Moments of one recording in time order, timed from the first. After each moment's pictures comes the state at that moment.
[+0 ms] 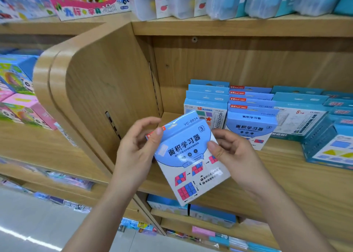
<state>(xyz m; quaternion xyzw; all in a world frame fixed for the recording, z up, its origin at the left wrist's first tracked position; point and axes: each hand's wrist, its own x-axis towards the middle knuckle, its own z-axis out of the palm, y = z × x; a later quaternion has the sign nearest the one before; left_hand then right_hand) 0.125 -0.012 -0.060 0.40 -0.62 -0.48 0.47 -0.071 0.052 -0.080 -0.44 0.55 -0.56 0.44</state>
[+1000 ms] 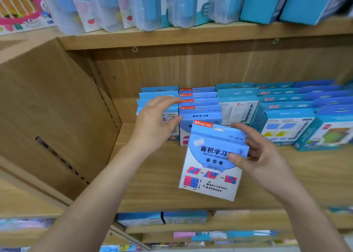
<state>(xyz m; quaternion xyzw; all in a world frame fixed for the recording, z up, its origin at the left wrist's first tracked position) -0.005 -0.060 -0.055 0.28 -0.87 -0.20 0.36 -0.160 0.139 -0.082 -0.40 0.66 -0.57 0.29</state>
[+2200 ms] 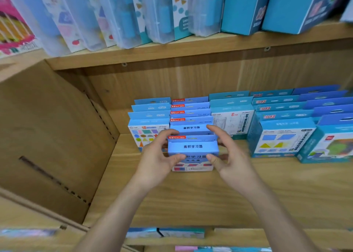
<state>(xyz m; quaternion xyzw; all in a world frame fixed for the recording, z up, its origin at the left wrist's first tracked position) -0.019 -0.026 -0.096 0.34 -0.78 -0.42 0.31 -0.185 0.090 -0.116 -0.51 0.66 -0.52 0.19</state>
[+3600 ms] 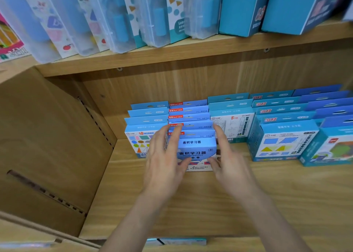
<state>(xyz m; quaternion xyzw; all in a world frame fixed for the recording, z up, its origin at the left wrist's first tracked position) -0.042 -0.021 -0.113 0.36 -0.87 -0.02 0.33 -0.183 0.078 -0.121 -0.51 0.77 -0.38 0.06</state>
